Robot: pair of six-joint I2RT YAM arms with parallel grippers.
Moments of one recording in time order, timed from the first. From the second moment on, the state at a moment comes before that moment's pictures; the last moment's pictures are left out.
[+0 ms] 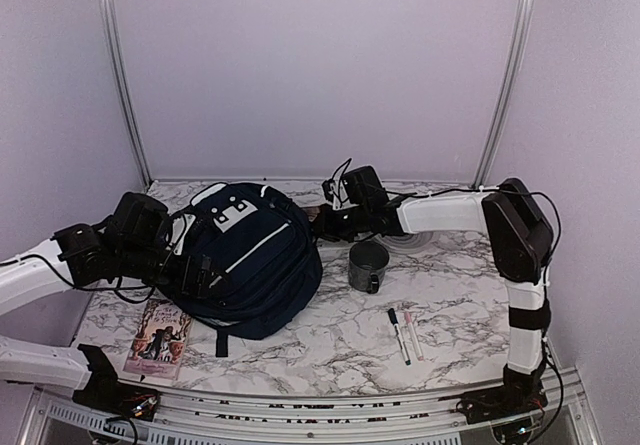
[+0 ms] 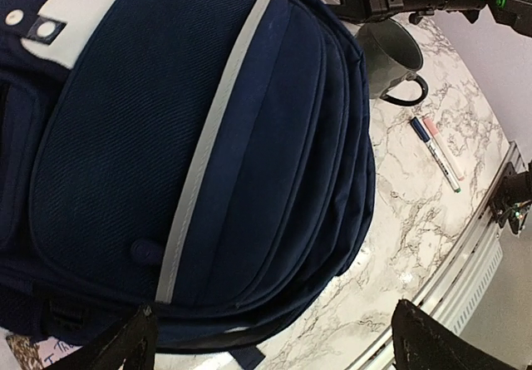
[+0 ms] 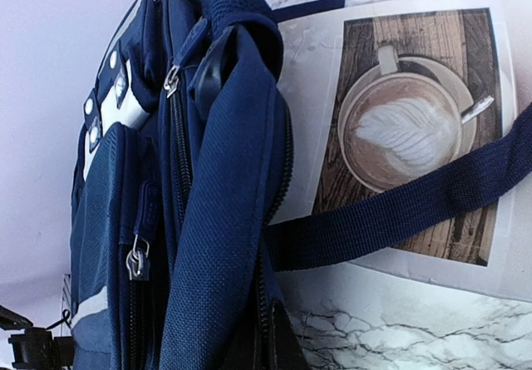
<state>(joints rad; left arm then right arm) -0.69 1.01 0.79 -0.57 0.17 -0.34 0.69 2.08 1.48 -0.03 -0.30 0.65</state>
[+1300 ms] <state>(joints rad) -0.26 0.93 0.41 -0.60 -0.09 -1.15 1.16 1.91 1.53 -0.28 -0.06 0.44</state>
